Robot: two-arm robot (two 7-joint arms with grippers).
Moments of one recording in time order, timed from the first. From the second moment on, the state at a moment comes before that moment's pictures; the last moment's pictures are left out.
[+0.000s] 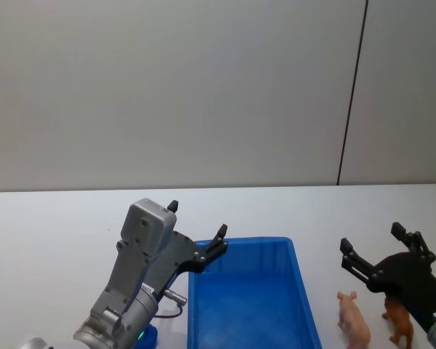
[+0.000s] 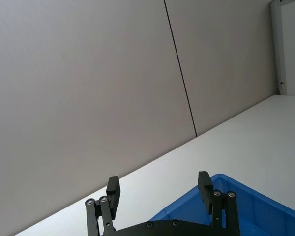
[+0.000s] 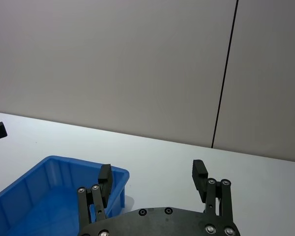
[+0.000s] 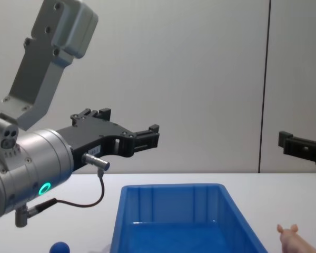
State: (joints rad) left arm -0.24 0.38 0.45 -1.63 -0.20 0.01 -0.01; right arm -0.01 0.34 -0.23 -1.77 0.29 0.03 0.07
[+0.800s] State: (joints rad) left arm -0.24 0.38 0.45 -1.63 -0.20 0.01 -0.01; right arm -0.01 0.34 -0.23 -1.77 0.29 0.03 0.07
